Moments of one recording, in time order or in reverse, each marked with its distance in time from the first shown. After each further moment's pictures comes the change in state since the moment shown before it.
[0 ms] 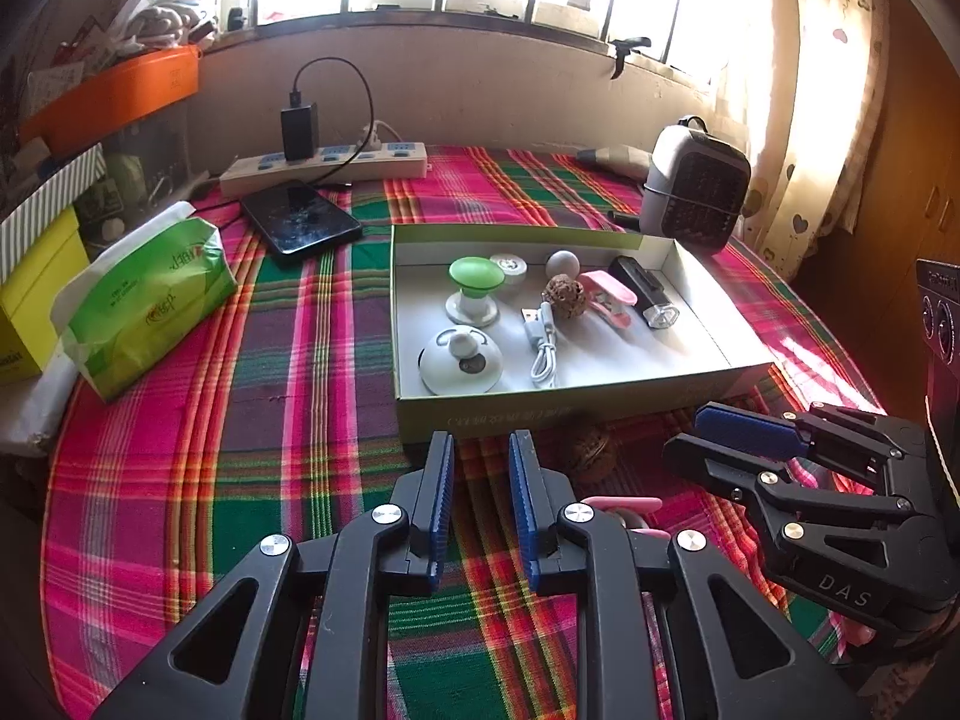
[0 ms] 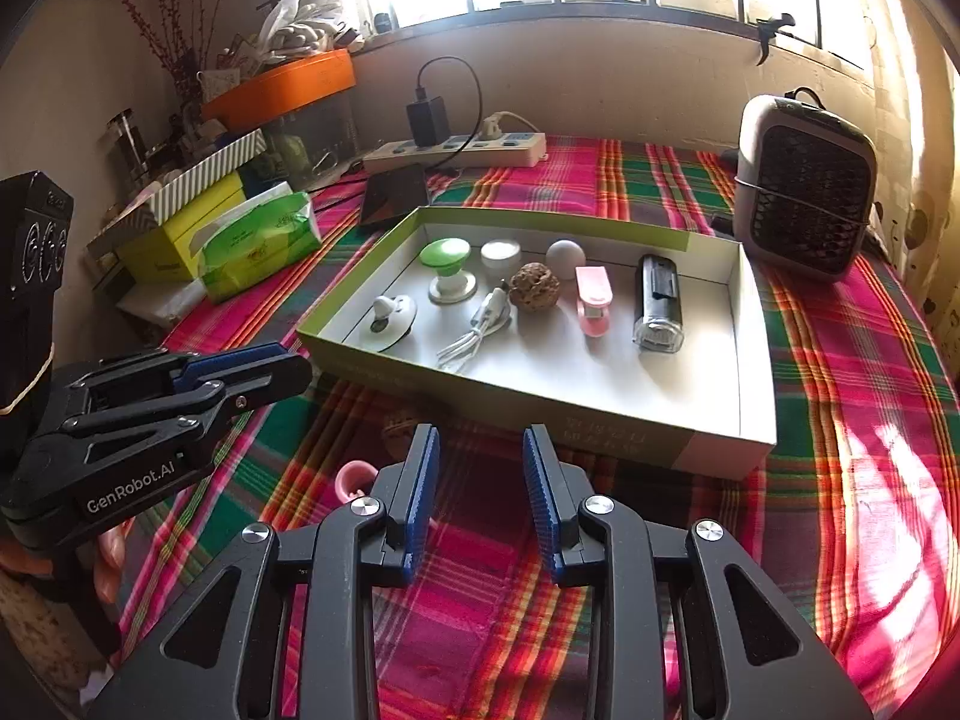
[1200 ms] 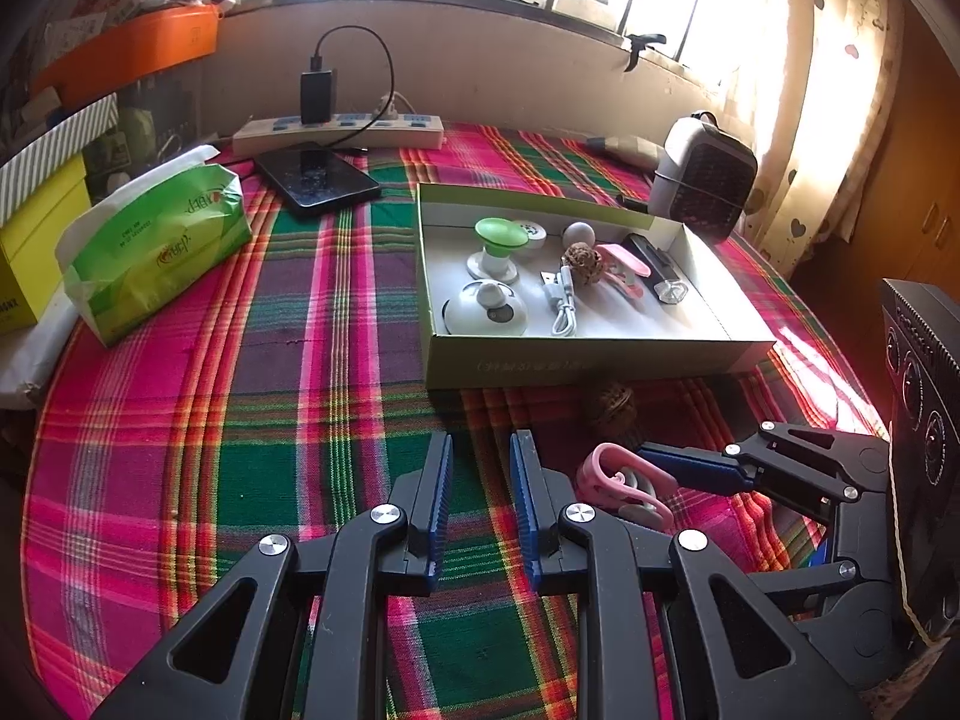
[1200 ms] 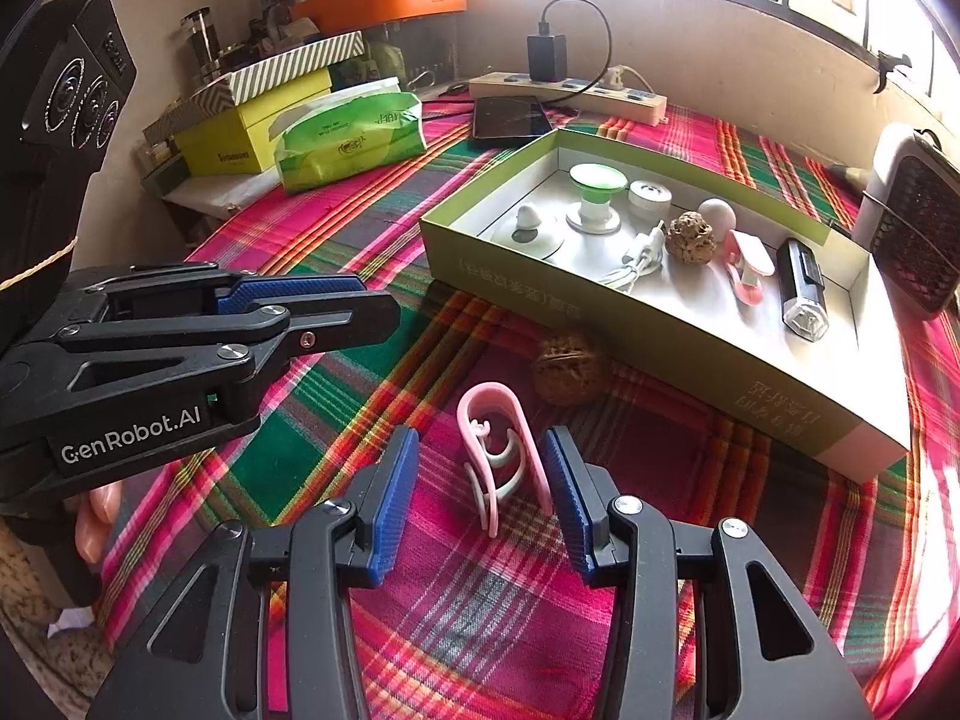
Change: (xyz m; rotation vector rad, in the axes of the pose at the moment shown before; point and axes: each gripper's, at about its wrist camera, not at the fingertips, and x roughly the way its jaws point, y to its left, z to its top) left arm -0.002 0.017 -0.017 -0.049 0.032 -0.036; right arm 0.029 0.049 -0.018 -0.184 0.105 0.057
